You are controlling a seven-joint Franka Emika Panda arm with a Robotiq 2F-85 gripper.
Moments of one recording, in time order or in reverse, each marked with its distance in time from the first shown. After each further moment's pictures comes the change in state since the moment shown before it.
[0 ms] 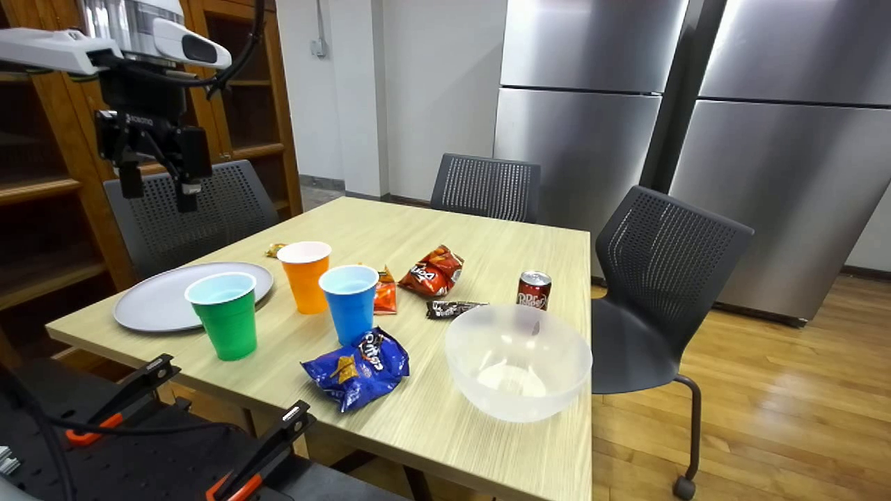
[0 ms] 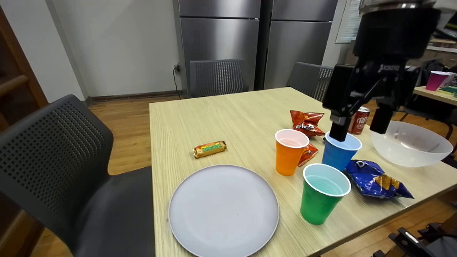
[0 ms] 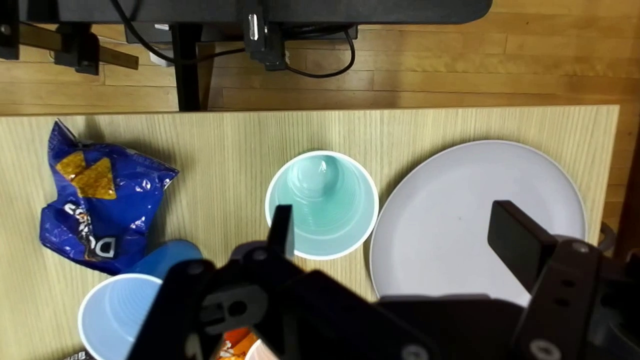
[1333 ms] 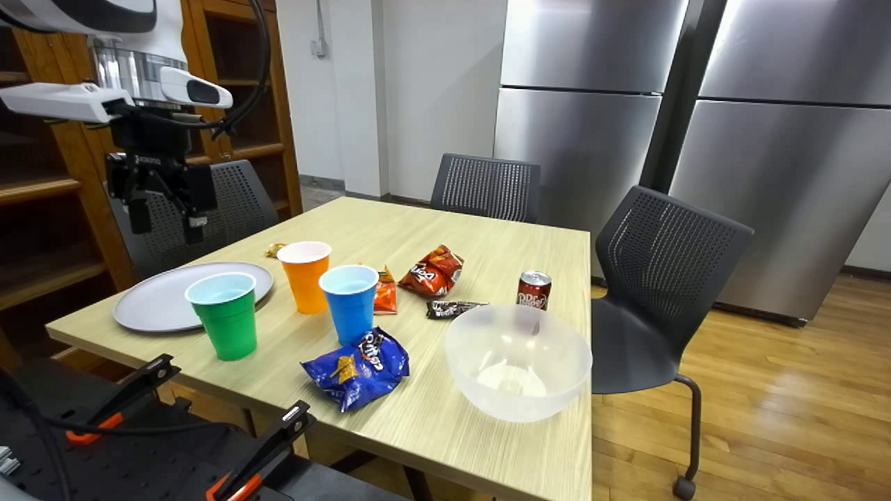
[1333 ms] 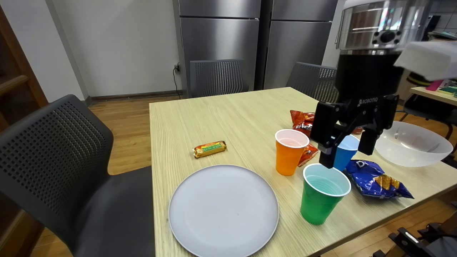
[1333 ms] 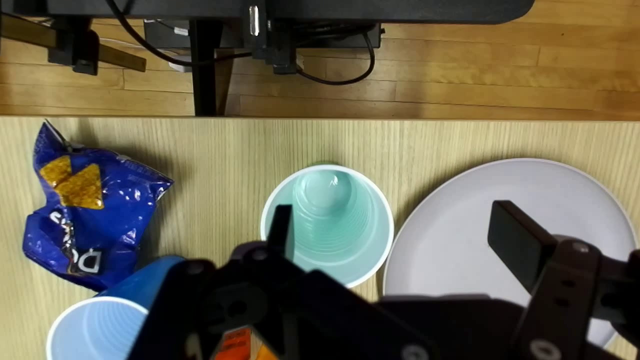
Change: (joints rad) arm 0.000 0.161 0.038 0.010 -0.069 0.112 0.059
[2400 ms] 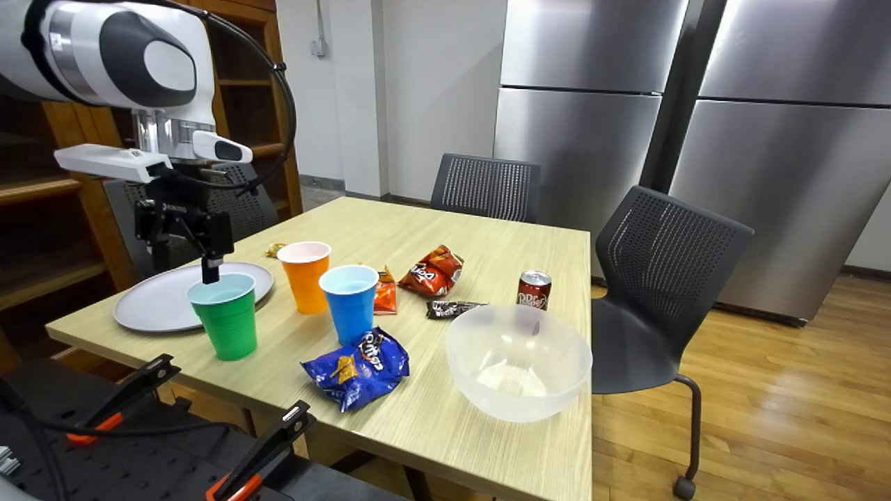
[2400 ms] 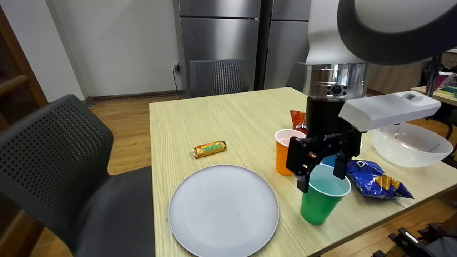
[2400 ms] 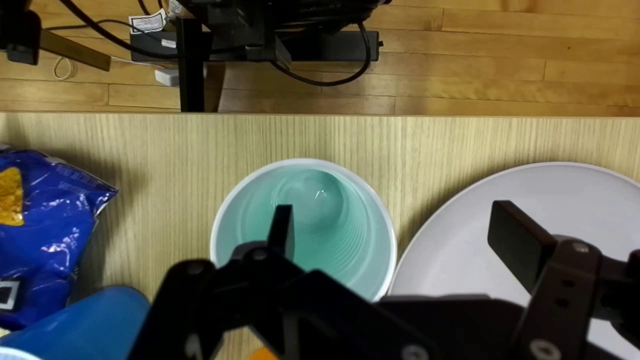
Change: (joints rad) arm -0.001 0.303 -0.011 0.106 -0.038 0.127 0.018
